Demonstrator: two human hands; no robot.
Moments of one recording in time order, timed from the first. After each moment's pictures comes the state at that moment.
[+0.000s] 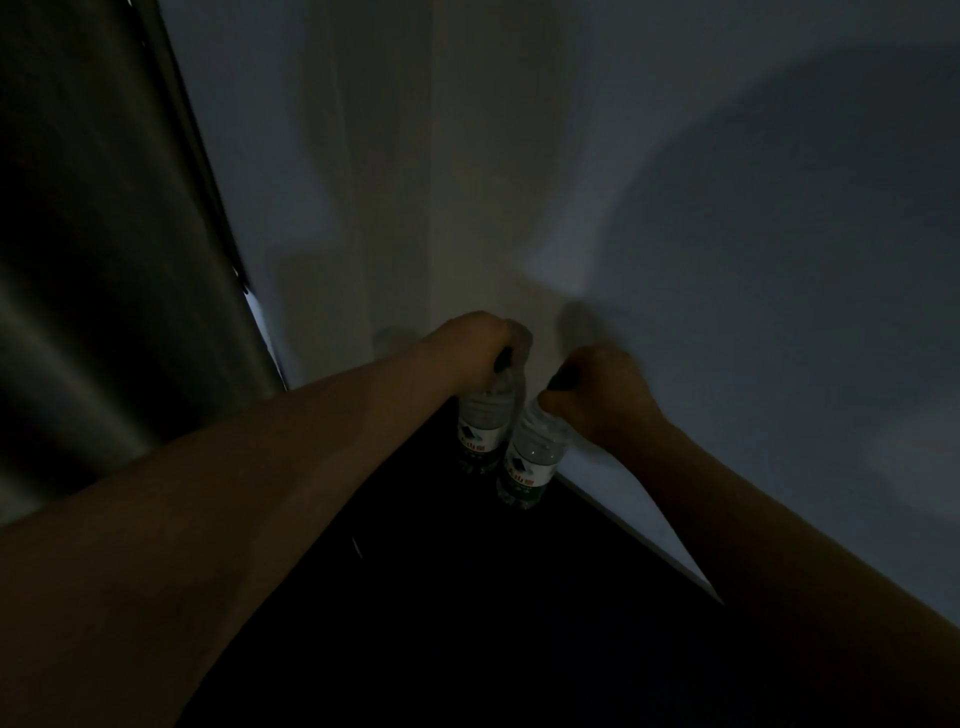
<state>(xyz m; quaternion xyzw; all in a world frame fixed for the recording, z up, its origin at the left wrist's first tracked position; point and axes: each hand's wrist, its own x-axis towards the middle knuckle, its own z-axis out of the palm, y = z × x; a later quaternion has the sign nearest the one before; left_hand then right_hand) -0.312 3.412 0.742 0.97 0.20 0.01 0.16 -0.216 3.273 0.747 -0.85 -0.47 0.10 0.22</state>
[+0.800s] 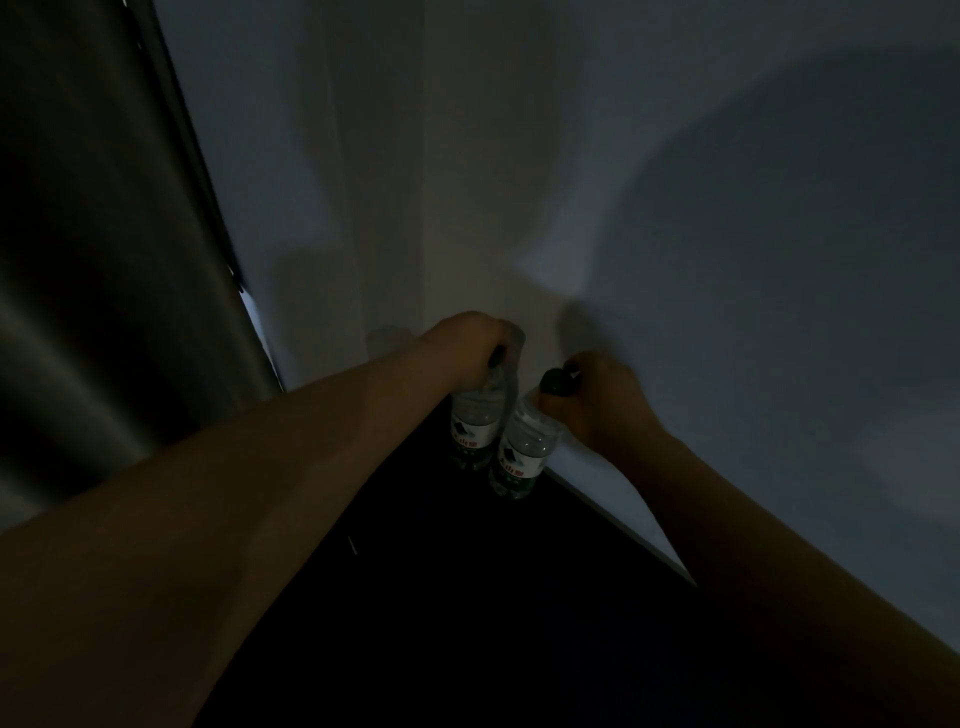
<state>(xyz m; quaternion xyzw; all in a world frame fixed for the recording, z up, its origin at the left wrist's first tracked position) -0.310 3.406 0.746 0.97 0.22 -0.01 0.14 -0.217 3.258 0.743 -0.86 -0.43 0.10 0.25</state>
